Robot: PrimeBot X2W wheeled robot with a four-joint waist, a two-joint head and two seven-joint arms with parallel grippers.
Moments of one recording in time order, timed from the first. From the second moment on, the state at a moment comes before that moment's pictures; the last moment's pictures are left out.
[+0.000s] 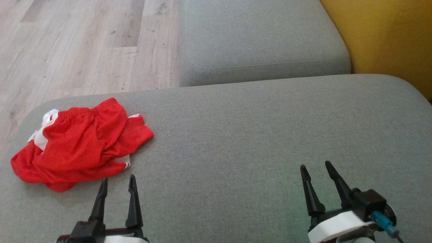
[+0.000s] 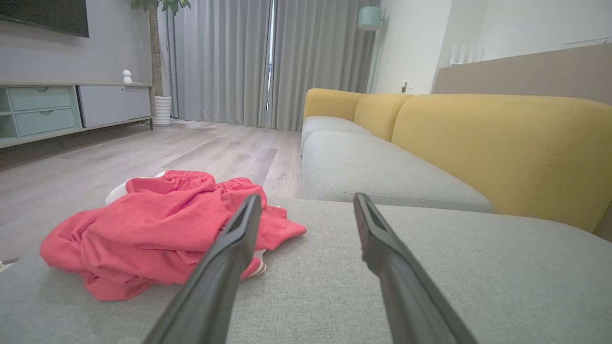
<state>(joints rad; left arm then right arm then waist) 0.14 0.05 -0.13 0.13 -0.23 0.02 -0.21 0.07 -0.04 0.15 0.24 0.16 0.12 -0.21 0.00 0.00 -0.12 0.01</state>
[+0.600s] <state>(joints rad) 0.15 0.05 -0.13 0.15 -0.06 0.02 -0.25 0.08 -0.04 0.14 0.31 0.03 0.12 -0.25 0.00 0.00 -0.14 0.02</state>
